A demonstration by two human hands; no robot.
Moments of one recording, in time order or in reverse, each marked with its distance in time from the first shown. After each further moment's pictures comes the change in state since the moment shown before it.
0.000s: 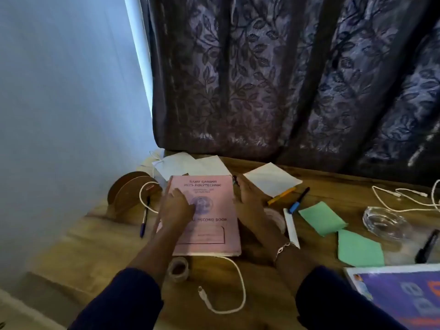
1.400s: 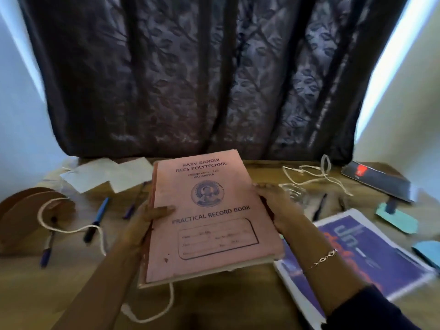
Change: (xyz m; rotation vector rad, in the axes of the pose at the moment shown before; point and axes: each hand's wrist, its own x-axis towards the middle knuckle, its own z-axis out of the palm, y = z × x) left_hand -0.094 0.089 -0.009 -1.226 -0.762 -0.057; right_hand -0.090 0.061 -0.167 0.806 0.234 0.535
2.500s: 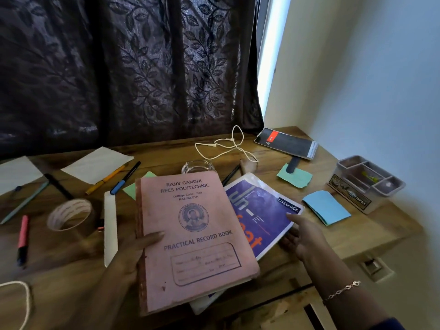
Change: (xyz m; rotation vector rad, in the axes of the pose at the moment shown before) left_hand 0.017 -0.145 0.172 0.062 0.078 -0.312; right_hand -0.068 0.081 -0.278 0.459 0.617 0.338
